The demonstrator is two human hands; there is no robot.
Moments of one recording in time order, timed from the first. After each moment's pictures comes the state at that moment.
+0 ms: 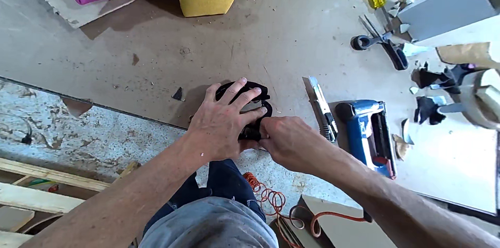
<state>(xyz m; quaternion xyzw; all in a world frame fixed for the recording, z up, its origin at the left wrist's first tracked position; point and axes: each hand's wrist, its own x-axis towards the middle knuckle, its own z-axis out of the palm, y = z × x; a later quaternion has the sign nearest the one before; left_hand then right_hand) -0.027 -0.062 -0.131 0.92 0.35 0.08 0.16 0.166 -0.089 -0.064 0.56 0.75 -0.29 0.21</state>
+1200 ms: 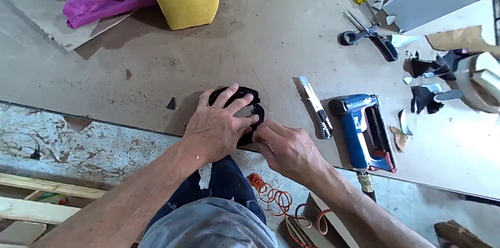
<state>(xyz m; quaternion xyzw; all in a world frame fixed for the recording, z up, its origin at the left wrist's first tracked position) -0.023 -0.057 -0.129 0.92 0.35 0.07 0.17 0.190 -0.128 -0.104 0.50 0.85 -0.13 -0.12</state>
